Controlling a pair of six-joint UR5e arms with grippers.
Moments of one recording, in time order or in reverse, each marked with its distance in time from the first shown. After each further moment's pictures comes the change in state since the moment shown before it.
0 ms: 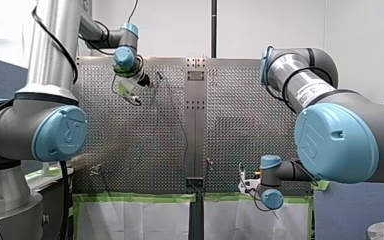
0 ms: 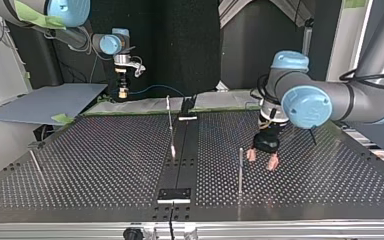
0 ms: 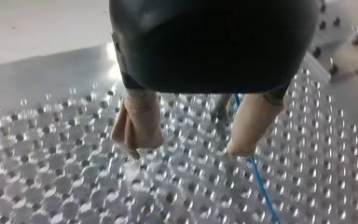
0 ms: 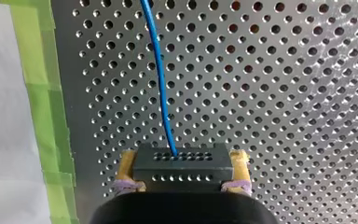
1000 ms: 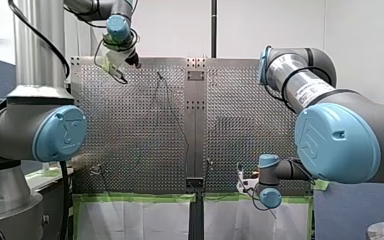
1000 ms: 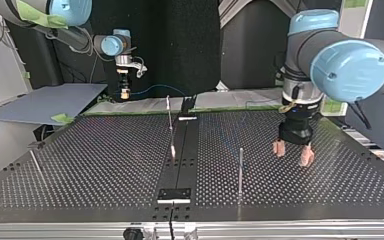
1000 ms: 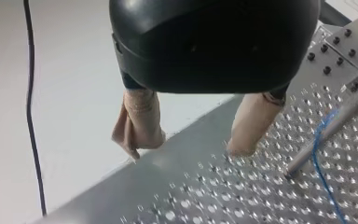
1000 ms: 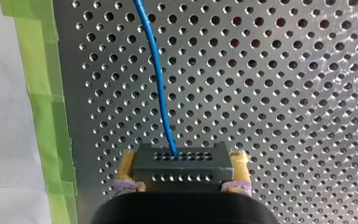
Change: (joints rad) left arm -0.012 0.198 0.014 -0.189 -0.187 0.159; right arm 0.013 0.000 -0.014 0.026 -0.001 -0.005
